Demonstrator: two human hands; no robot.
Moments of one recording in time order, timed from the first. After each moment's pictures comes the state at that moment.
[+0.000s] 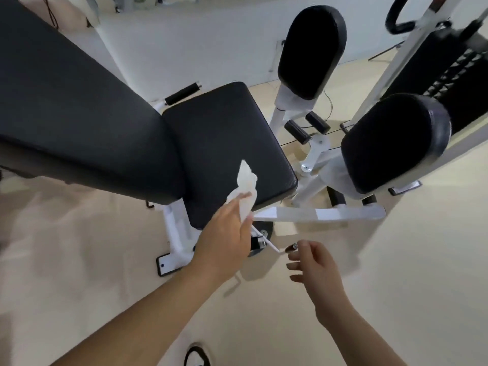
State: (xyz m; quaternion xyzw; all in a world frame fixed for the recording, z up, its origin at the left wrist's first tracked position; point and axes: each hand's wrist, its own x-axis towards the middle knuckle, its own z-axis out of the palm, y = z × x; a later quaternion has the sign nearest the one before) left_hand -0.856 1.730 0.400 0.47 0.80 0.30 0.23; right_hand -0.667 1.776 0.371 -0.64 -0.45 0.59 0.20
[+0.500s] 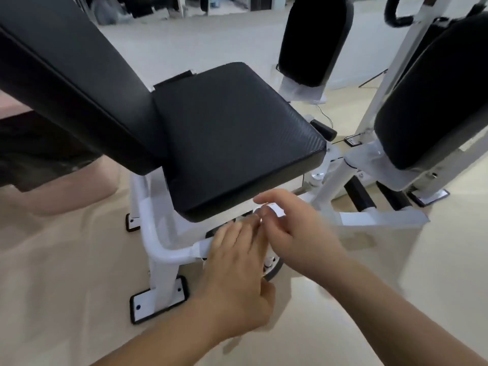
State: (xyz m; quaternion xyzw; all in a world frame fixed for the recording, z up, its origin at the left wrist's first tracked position) left_hand -0.844 1.686 0.214 0.65 0.72 0.17 0.14; right_hand -0.737 1.791 0.245 -0.37 -0.83 0.35 0.23
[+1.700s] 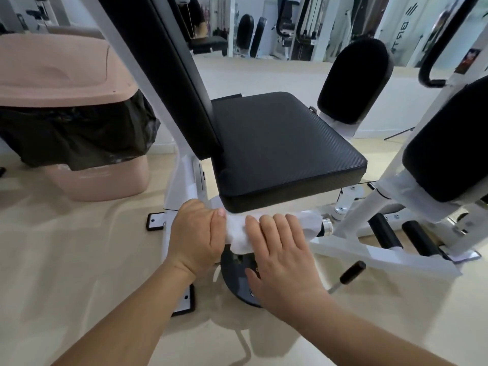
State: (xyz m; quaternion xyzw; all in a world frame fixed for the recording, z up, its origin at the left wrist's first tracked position) left_hand -0.957 1.660 0.146 0.50 0.75 0.41 -0.16; right_hand -0.776 1.725 0.160 -0.23 -0.95 -0.12 0.15
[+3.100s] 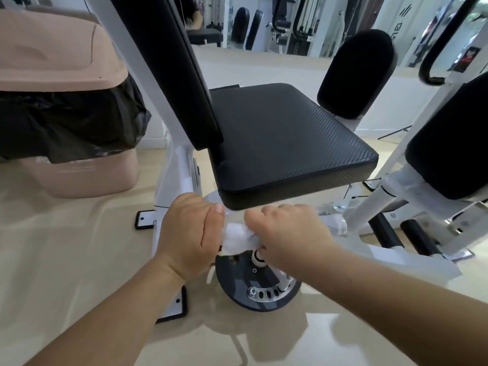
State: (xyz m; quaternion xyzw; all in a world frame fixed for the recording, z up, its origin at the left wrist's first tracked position) left_hand -0.971 1.661 0.135 0.52 0.71 0.45 -0.15; right_hand -0.812 1.773 0.191 -0.12 -0.97 -0.16 0.11
